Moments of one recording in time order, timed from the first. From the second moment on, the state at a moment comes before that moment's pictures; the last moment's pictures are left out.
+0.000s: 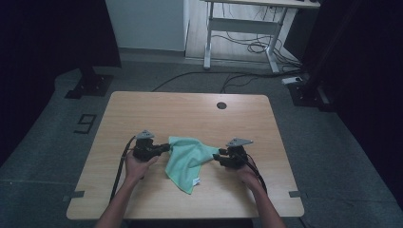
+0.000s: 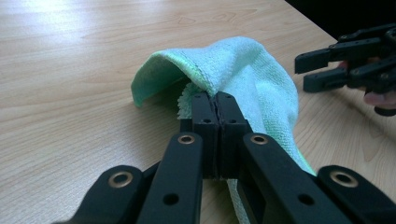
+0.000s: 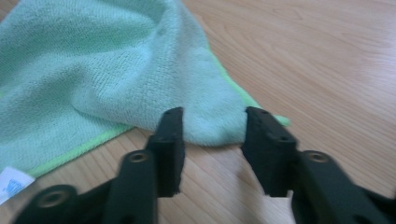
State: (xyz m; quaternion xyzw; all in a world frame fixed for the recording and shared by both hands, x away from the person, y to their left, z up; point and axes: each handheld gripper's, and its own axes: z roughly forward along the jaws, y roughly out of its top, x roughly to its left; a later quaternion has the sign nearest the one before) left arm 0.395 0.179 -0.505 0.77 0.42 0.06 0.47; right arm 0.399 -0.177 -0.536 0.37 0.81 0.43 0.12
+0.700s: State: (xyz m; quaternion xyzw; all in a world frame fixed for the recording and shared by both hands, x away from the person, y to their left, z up) left arm 0.379 0.181 -0.496 0.78 0.40 0.05 0.48; right arm 0.385 -0.188 -0.511 0.35 0.80 0.46 0.12
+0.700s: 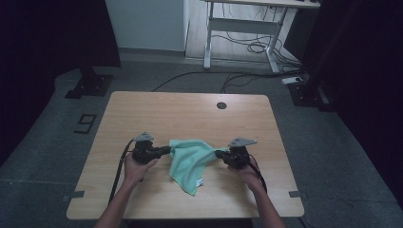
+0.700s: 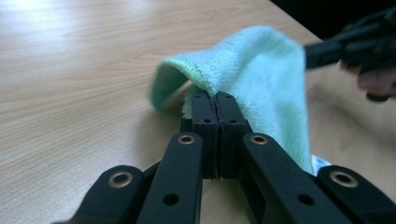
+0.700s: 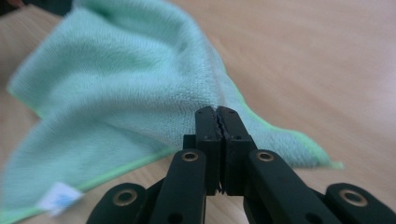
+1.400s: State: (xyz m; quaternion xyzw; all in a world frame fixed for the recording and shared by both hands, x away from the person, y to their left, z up) left arm 0.383 0.191 -0.520 0.79 0.44 0.02 0.43; right arm 0.391 -0.179 -0.512 0.40 0.79 0.44 0.14
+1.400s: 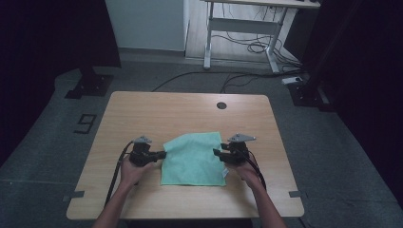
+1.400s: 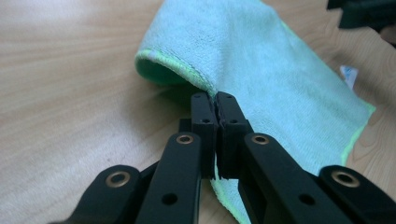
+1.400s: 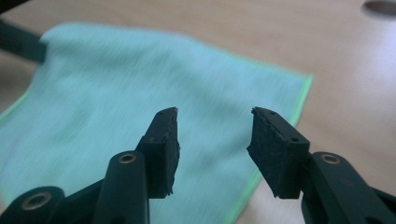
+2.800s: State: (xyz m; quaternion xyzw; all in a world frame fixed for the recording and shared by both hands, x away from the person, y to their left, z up) left arm 0.416 0.167 -0.494 0.77 0.39 0.13 0.49; right arm 0.365 -0.171 -0.550 0.37 0.83 0.39 0.15
